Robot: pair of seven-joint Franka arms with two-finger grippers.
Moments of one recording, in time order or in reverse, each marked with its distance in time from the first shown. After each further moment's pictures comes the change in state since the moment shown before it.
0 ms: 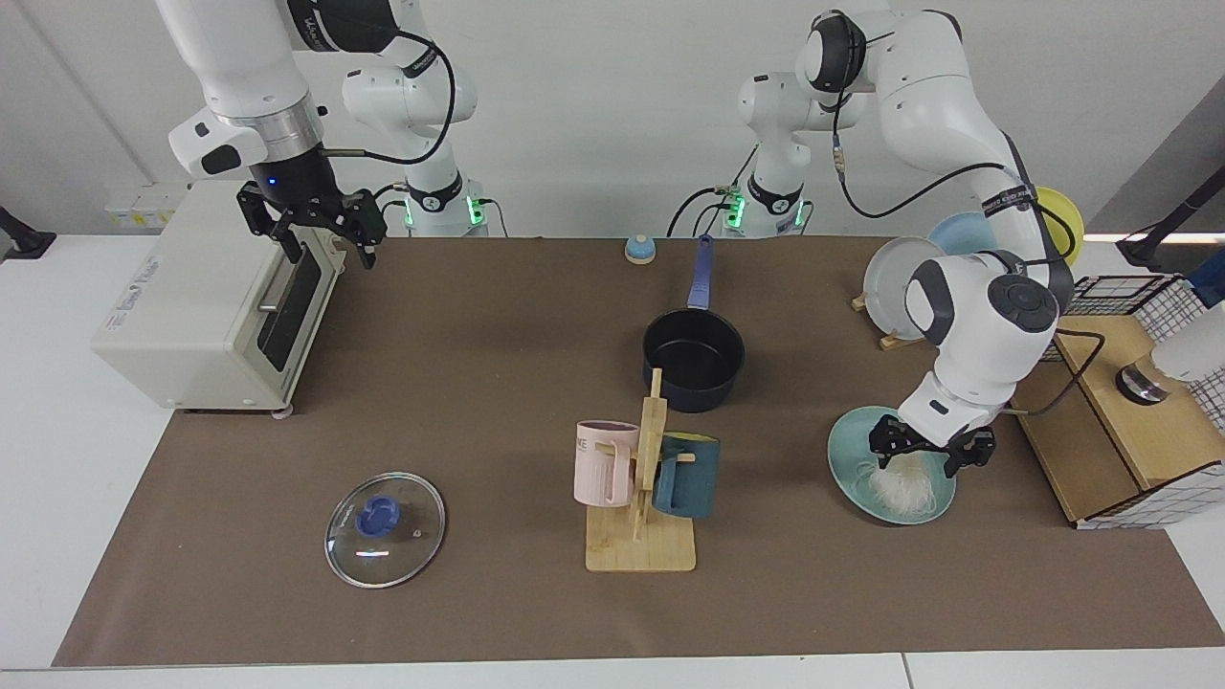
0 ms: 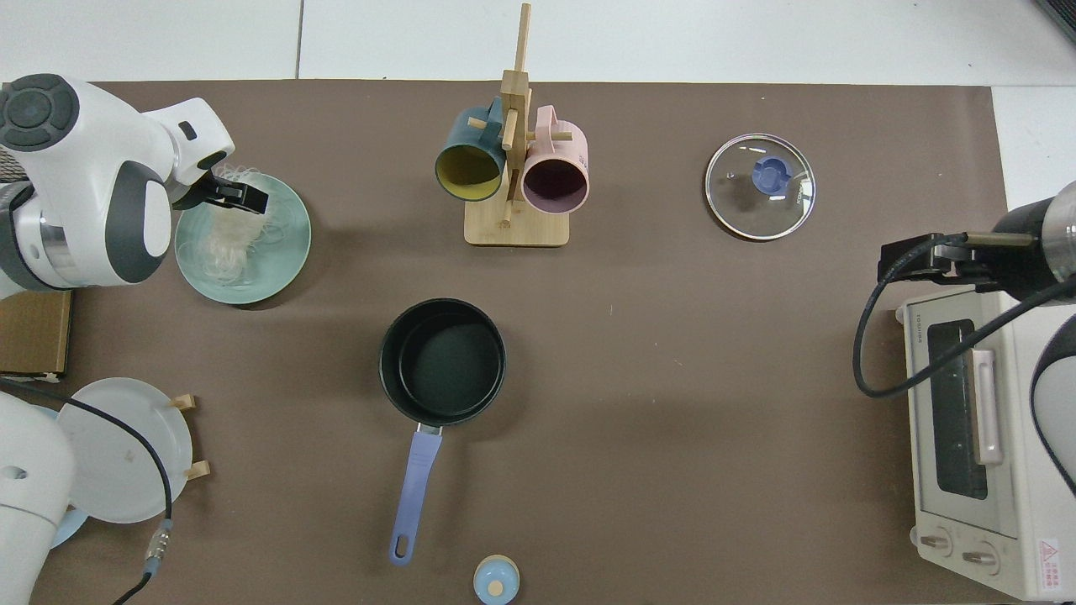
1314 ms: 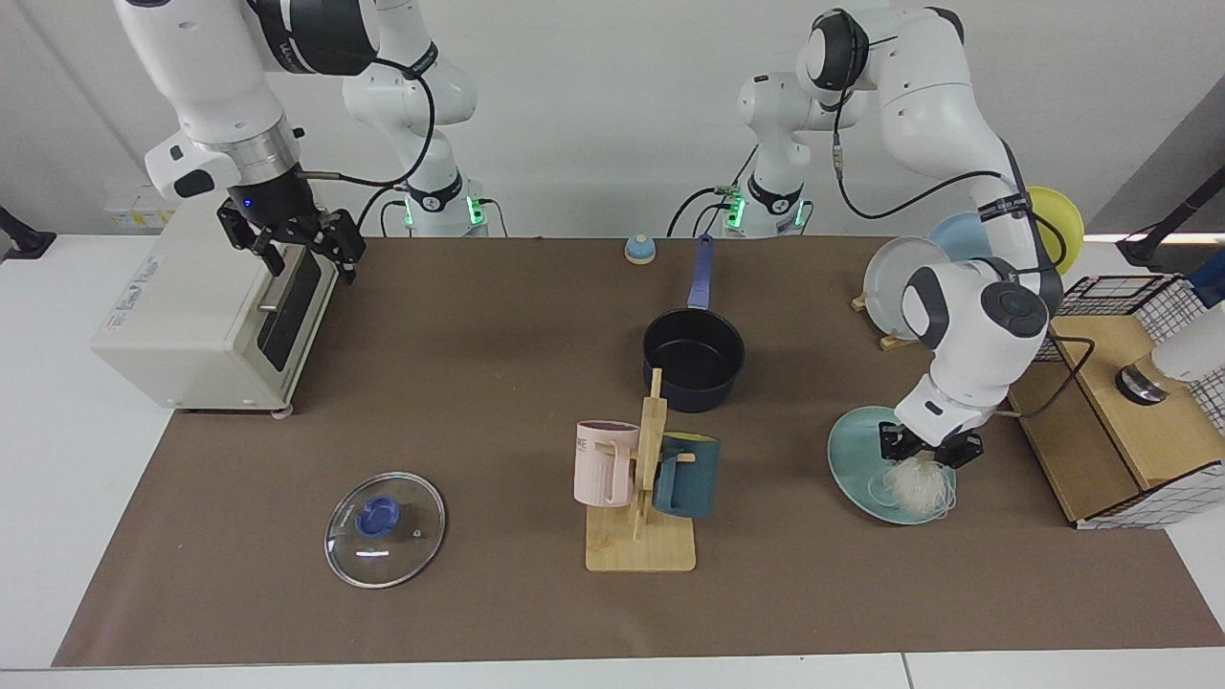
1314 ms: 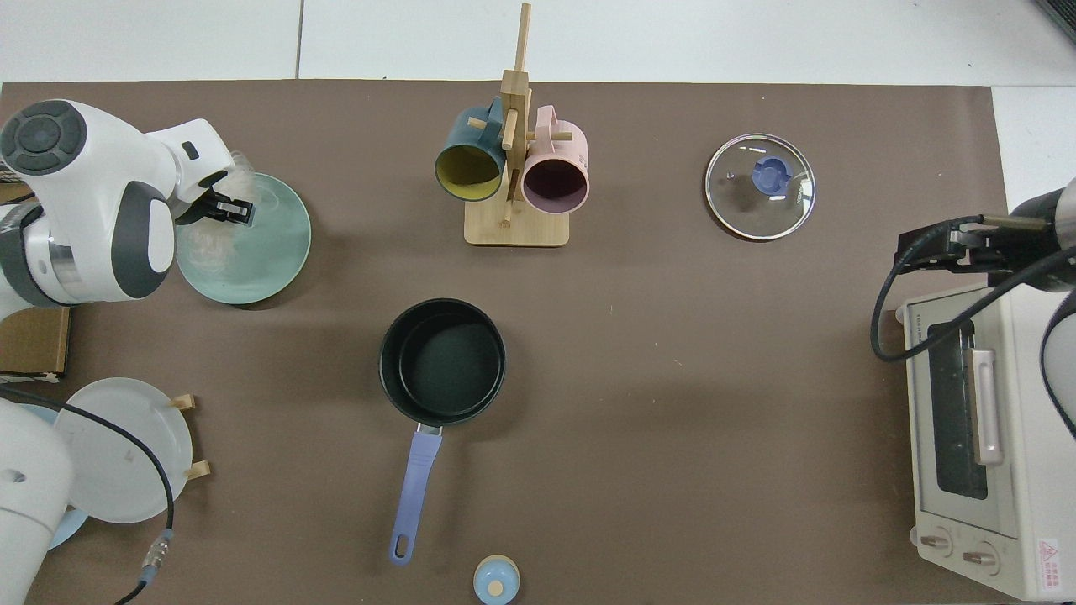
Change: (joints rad) left arm 0.008 -0.035 0.000 -0.076 0.000 0.040 0.031; right arm -0.039 0.059 -0.007 0.028 -0.001 0.007 0.000
